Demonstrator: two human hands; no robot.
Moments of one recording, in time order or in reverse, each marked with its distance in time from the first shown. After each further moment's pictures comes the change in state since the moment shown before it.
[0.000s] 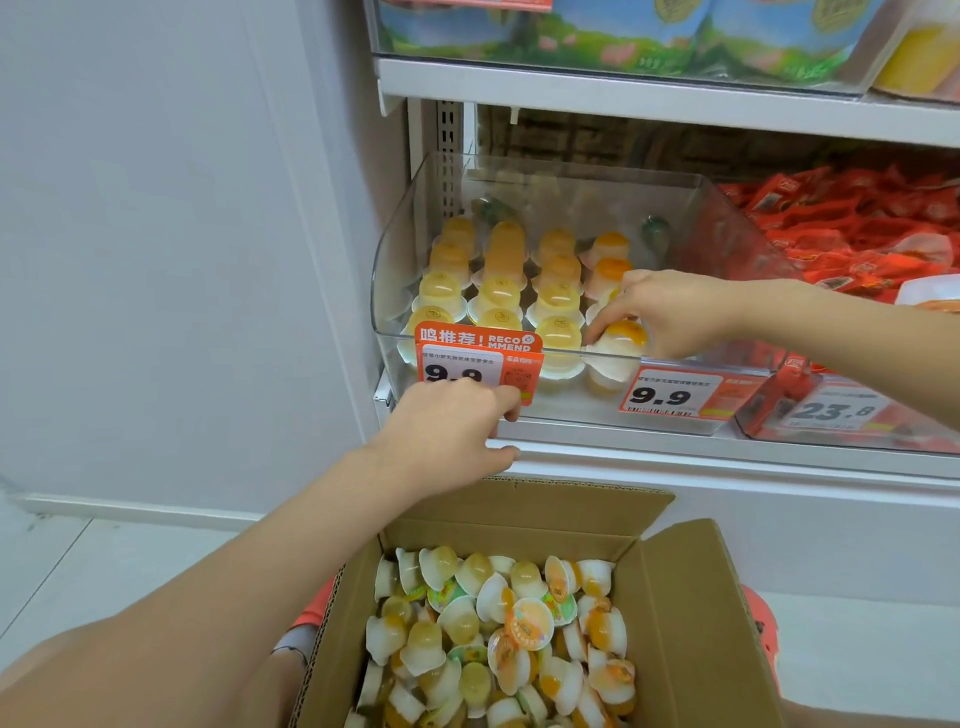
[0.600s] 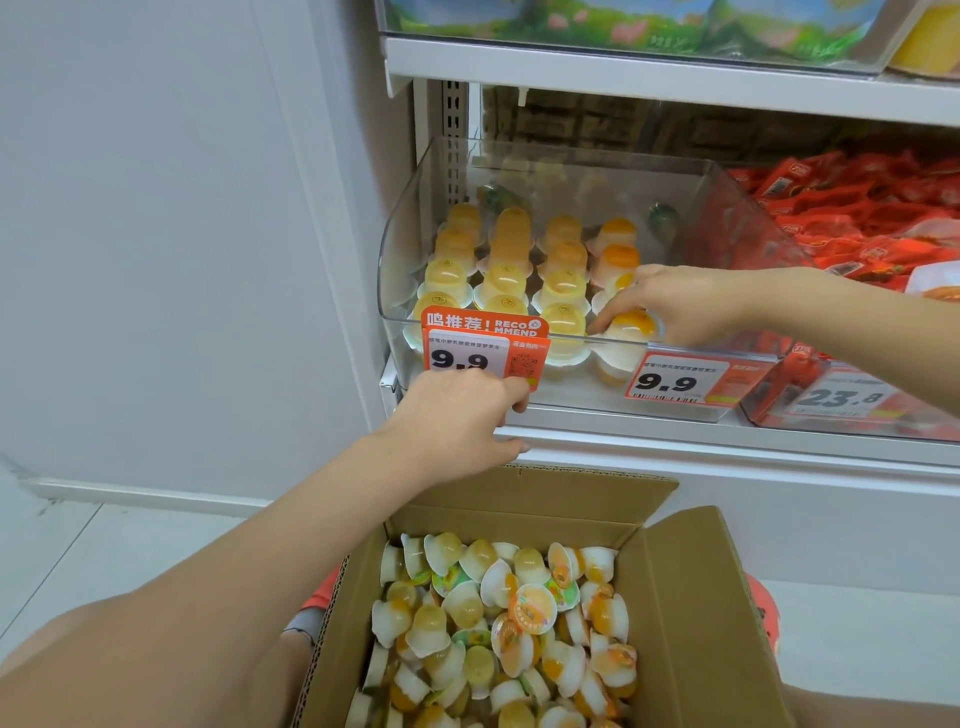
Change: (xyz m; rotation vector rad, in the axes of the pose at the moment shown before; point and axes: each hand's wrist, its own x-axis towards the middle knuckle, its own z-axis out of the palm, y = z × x) left_hand 0.001 -0.001 0.005 0.017 0.003 0.035; right_hand 0.005 0.010 0.014 0.091 0.043 0.048
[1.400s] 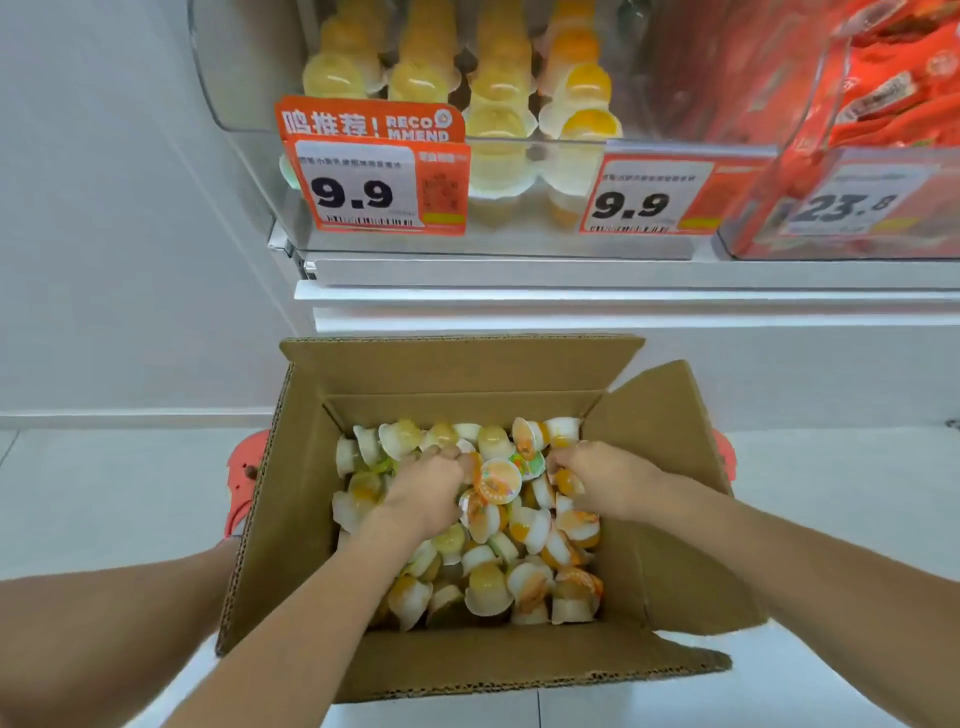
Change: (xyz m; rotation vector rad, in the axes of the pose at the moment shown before) left_hand -0.060 0.035 0.230 -0.083 -0.619 -0.151; right_hand -0.097 -0.111 0.261 0.347 -0.433 0.283
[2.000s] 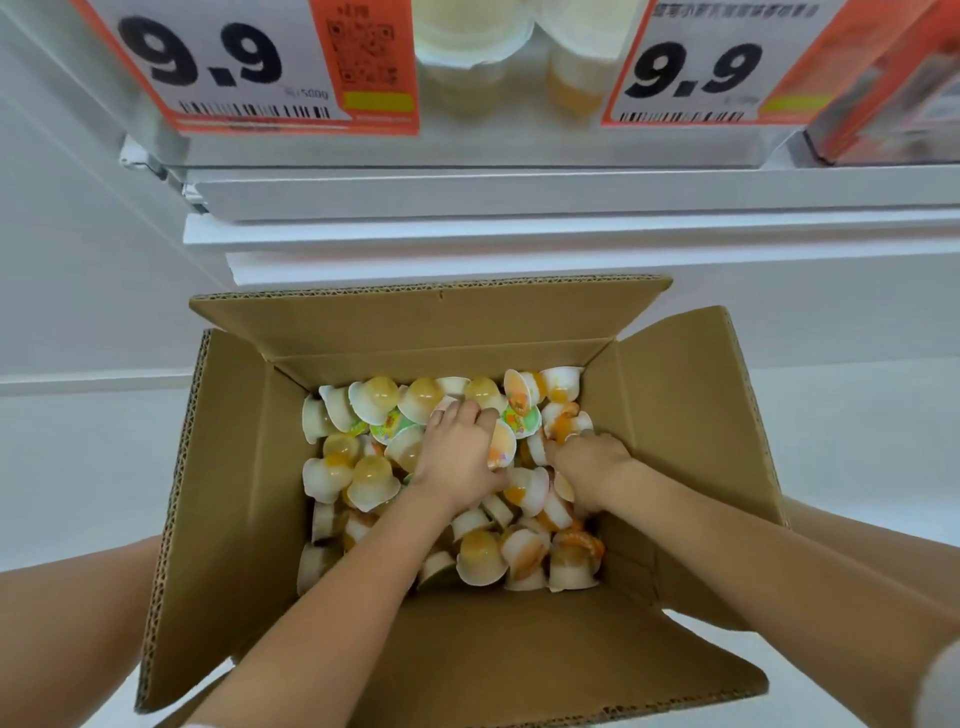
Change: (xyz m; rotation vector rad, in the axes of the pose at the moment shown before) left_hand 0.057 0.025 0.049 -0.148 0.161 0.014; right_hand 0.057 0.009 0.059 -0.279 -0.324 0.141
